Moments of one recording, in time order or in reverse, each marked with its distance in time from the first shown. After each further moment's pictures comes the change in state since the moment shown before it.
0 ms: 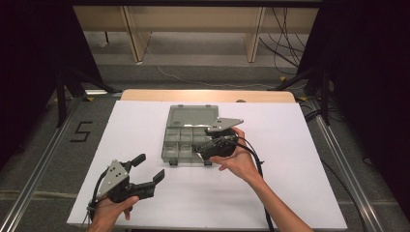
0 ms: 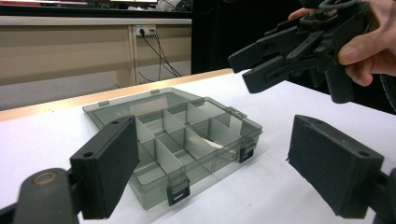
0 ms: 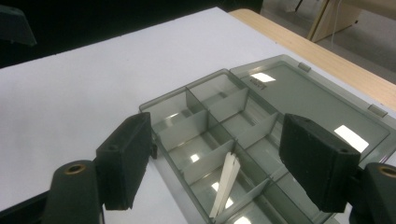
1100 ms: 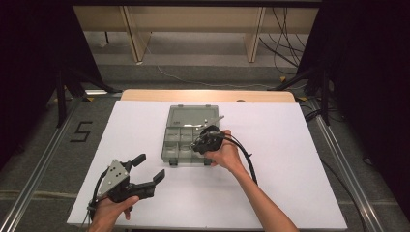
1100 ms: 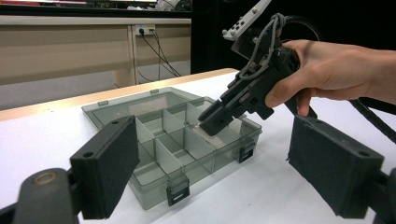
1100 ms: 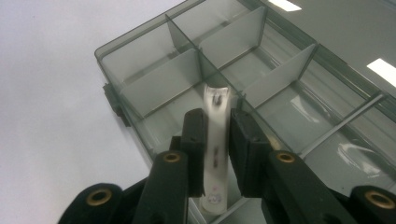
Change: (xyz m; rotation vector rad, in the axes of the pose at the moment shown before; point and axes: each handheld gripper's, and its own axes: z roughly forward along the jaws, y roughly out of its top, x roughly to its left) left arm 0.000 0.000 0.000 0.001 -0.001 0.000; right arm -0.022 -0.016 0.066 0.254 0.049 0.089
